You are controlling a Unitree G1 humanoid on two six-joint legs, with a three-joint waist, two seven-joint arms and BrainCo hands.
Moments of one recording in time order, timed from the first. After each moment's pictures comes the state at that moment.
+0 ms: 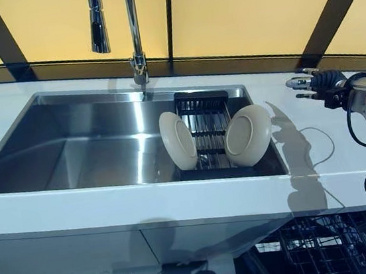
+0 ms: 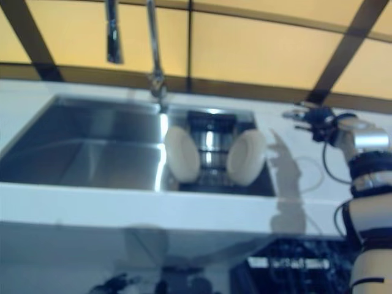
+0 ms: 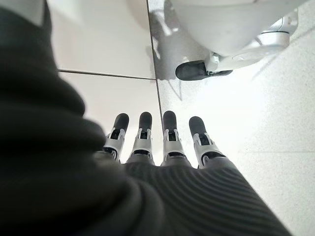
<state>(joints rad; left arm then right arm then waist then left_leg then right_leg) -0.05 0.32 -0.29 1.23 -0.22 -0.02 -0.03 -1.04 -0.90 0.37 0.92 0.62 0.44 0.39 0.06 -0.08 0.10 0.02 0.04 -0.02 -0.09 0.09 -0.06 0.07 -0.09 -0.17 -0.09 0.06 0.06</state>
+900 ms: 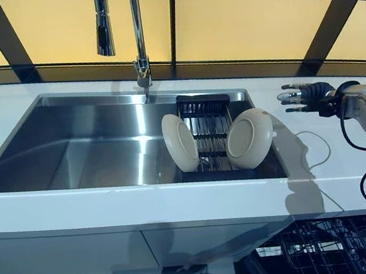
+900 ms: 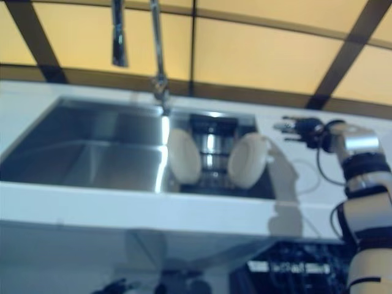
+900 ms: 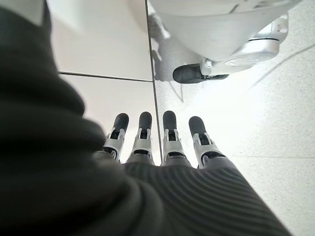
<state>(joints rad) -0.02 0.31 -0.29 1.24 -0.22 -0.04 -0.04 -1.04 -0.87 0.41 0.92 0.56 0.51 0.50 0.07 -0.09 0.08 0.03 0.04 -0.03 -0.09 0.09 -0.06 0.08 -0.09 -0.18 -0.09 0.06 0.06</state>
